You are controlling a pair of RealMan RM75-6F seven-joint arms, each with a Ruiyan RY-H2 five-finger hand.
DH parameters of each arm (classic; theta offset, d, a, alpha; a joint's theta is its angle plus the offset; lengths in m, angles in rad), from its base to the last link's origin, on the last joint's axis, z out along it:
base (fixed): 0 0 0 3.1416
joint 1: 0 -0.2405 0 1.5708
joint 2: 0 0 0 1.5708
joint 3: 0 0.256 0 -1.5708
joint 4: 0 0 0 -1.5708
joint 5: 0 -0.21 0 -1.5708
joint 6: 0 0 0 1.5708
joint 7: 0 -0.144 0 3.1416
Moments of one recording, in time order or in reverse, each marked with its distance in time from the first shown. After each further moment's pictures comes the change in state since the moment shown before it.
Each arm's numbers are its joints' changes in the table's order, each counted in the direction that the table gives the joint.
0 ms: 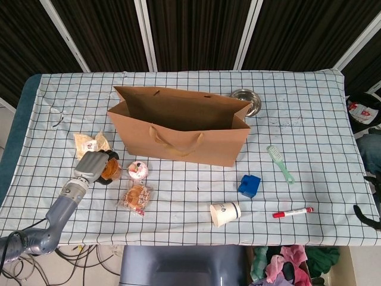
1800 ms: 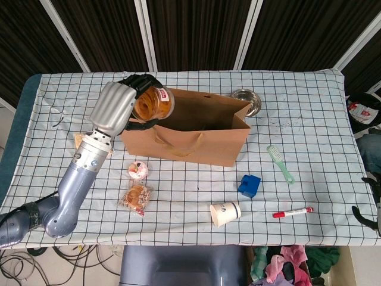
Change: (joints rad) left arm 0.248 0.207 -0.404 -0.377 0.027 -0.225 -0.027; right arm -0.006 -0.013 -0.002 0.008 -0.016 0.018 0.031
